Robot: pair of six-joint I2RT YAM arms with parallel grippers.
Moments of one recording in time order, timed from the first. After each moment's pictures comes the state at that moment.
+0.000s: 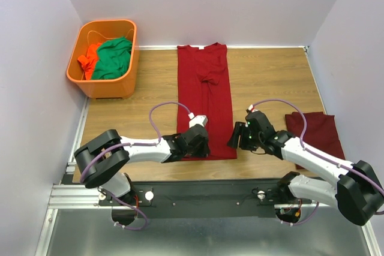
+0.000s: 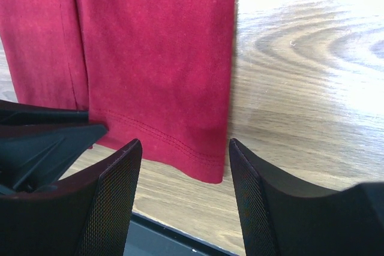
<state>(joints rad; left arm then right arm) -1.05 1.52 0.65 0.07 -0.12 -0.86 0.62 1.09 0.51 -0.32 -0.04 0.70</state>
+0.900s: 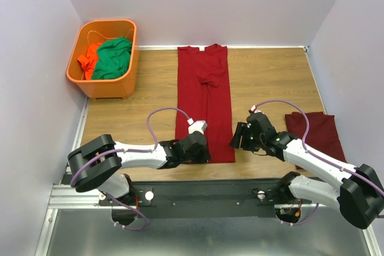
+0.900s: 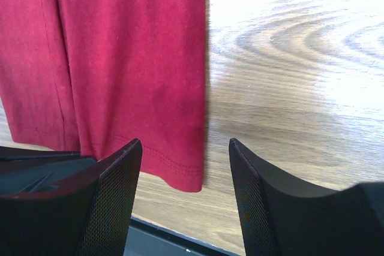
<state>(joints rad) -1.12 1.45 0.59 0.12 -0.12 -0.95 0.63 1.05 0.50 -0.35 0.01 0.72</state>
